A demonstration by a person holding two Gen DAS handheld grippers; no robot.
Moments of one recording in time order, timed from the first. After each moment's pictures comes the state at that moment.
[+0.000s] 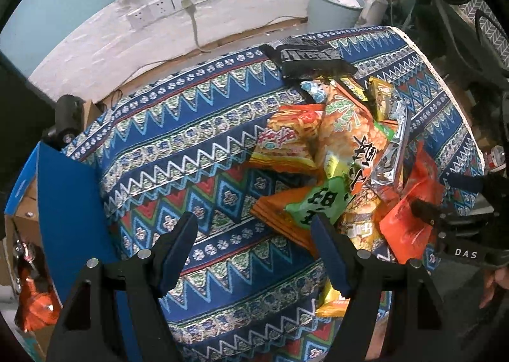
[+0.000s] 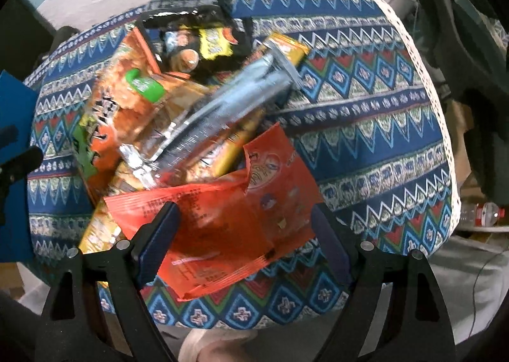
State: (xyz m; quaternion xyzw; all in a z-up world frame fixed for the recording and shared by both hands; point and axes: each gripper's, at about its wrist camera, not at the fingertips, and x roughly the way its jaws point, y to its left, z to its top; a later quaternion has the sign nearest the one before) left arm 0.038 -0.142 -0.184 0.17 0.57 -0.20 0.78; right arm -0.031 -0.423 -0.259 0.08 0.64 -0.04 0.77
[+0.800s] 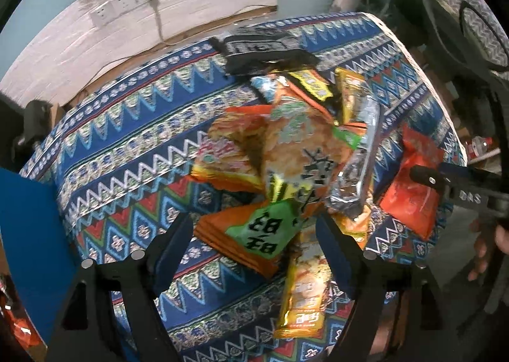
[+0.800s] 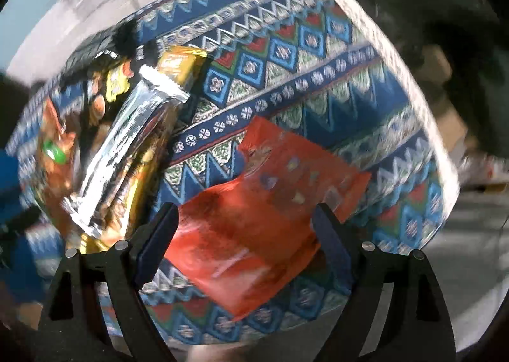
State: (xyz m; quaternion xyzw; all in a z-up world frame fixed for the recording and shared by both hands) left arm 0.041 -0.185 -0.202 0.16 0.59 -0.26 0.74; right arm -0.041 -0.513 -0.278 0.20 0.63 -0.10 0.75
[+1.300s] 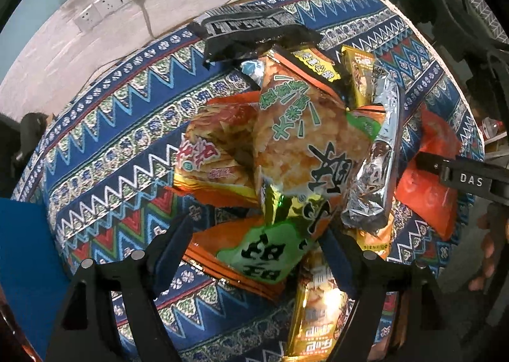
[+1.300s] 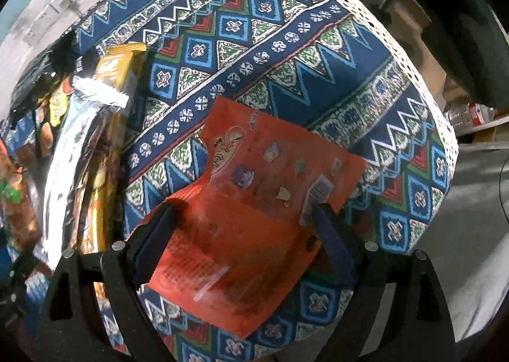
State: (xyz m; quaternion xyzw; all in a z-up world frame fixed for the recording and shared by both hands) left arm 0.053 -0.208 -0.238 0.20 0.60 -0.26 0.73; right arm -0.035 -0.533 -0.321 0.22 0.64 -0.20 0.71
